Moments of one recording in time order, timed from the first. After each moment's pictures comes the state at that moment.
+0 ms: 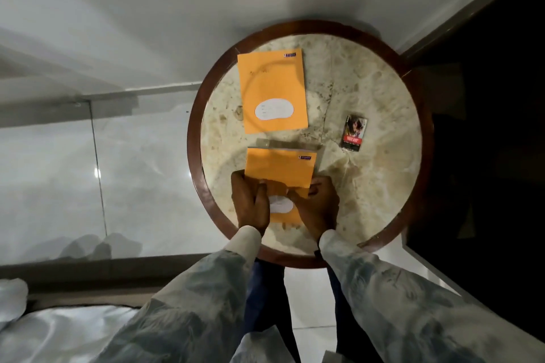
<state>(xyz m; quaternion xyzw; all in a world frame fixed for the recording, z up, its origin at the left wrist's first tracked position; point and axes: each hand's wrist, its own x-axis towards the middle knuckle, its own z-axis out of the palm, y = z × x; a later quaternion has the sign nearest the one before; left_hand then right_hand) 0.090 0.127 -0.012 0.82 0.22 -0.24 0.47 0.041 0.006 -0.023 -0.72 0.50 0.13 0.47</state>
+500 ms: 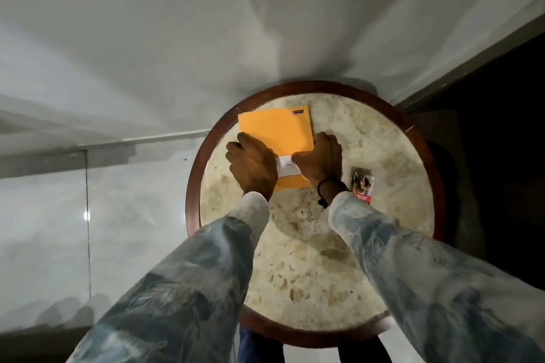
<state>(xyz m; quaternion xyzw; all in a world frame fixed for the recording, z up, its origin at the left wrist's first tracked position) 0.283 0.052 -0.034 0.94 0.14 -0.21 0.22 0.247 -0.066 -0.048 -0.85 0.38 0.15 0.34</state>
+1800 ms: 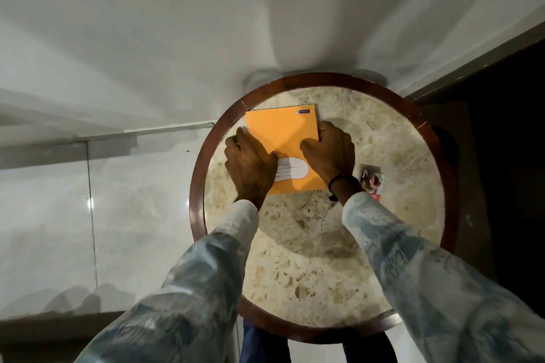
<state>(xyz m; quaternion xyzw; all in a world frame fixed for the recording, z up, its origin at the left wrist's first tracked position) 0.284 0.079 -0.050 0.93 0.08 -0.20 0.29 0.258 -0.066 -0.032 -0.85 0.38 0.12 0.35</state>
